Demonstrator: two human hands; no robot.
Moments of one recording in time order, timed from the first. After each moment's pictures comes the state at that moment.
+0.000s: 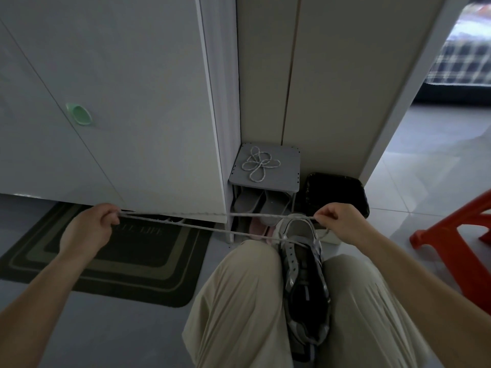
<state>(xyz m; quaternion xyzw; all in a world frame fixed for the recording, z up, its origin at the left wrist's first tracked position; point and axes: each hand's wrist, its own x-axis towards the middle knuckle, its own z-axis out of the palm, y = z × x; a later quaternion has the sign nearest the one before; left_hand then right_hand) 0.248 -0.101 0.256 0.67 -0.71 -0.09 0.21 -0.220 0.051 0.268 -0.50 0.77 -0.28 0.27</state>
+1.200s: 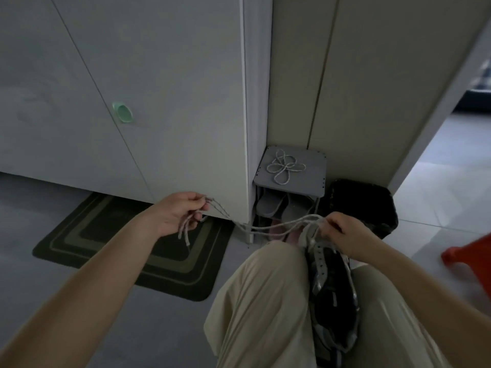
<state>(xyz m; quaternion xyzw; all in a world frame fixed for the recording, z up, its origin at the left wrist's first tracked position) 0.162 -0.087 0.297 0.53 -0.49 -0.65 0.22 -0.177 0.049 0.273 -0.62 0.71 -0.20 0.25</state>
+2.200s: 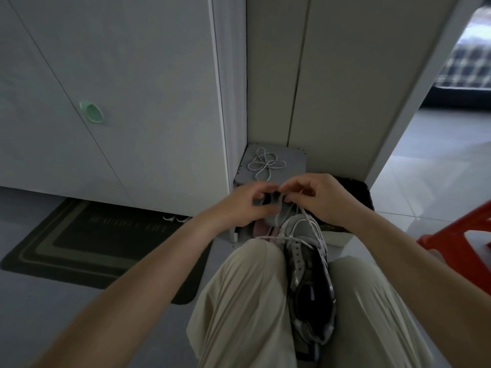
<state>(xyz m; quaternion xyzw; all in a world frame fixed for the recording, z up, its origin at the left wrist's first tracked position) 0.018 -0.035 0.323 0.35 -0.83 -0.42 0.15 -0.159 0.037 0.344 -0.66 0.63 -0.34 0.24</state>
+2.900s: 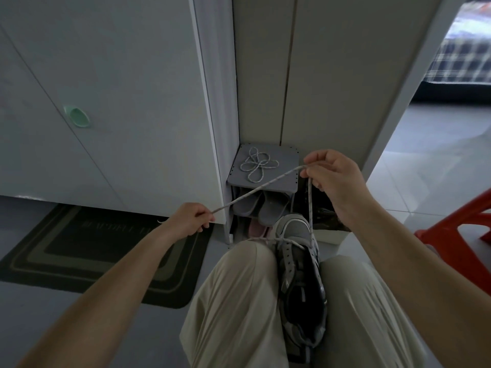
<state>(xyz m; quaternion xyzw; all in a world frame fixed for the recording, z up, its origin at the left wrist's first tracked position) 0.084 -0.084 0.261 0.55 -0.73 -0.40 0.09 -0.178 0.038 0.356 -0.41 0.63 -0.58 0.32</state>
